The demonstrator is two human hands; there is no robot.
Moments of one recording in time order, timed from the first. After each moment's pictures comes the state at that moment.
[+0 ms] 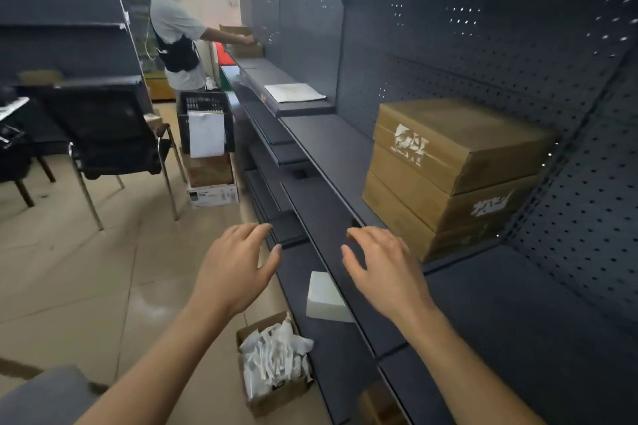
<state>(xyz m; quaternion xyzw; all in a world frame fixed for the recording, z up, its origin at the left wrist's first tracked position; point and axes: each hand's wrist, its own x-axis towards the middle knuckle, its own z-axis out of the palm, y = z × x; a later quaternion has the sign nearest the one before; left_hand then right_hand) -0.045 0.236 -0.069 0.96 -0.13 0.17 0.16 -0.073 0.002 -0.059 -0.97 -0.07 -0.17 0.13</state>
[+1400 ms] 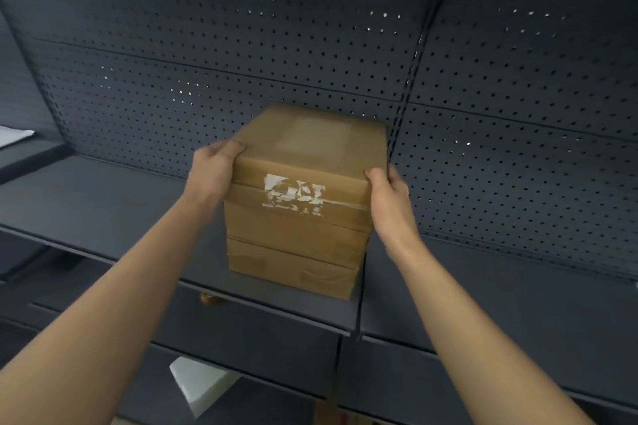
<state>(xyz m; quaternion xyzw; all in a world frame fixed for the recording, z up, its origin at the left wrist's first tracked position) 0.272 0.007 0.032 0.66 -0.32 -0.20 0.65 0.052 -0.089 0.024 -0.64 0.45 -0.40 0.48</state>
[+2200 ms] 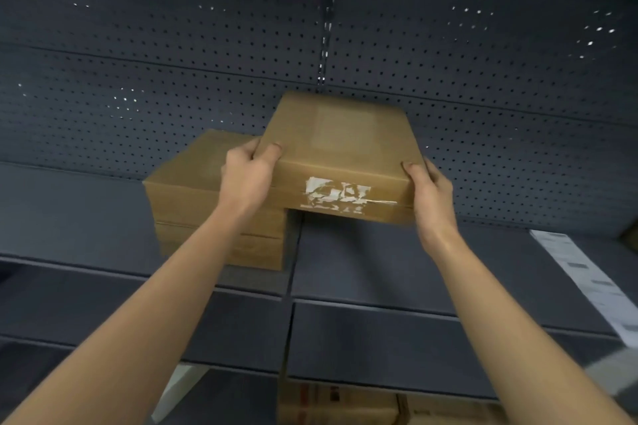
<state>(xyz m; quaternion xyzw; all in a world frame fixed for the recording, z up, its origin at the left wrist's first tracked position) 0.105 -0.020 0.034 0.63 -0.40 -0.22 0.63 -0.126 -0.097 0.029 -0.57 0.44 -0.52 0.45</state>
